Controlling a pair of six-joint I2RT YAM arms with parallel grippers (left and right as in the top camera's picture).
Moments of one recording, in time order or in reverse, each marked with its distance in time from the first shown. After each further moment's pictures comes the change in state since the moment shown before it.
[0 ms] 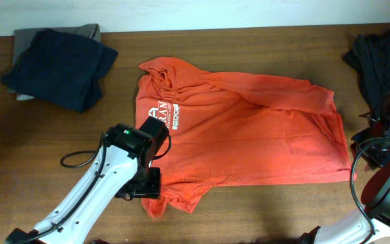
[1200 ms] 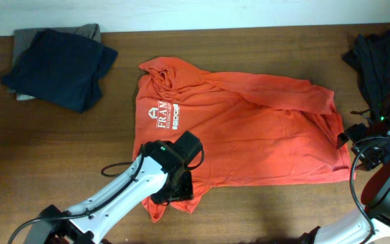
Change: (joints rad) left arm -0.238 0.088 -0.122 0.389 0.161 -0.375; right arm -0.001 0.000 0.000 -0.001 -0.239 -0.072
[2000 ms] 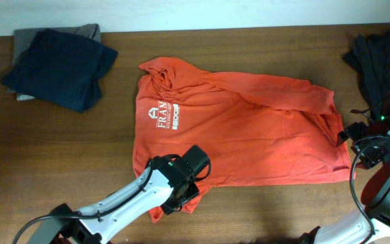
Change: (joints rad) left arm -0.085 0.000 -0.129 0.200 -0.105 -0.517; right arm 0.000 0.000 0.000 0.021 -0.016 0.000
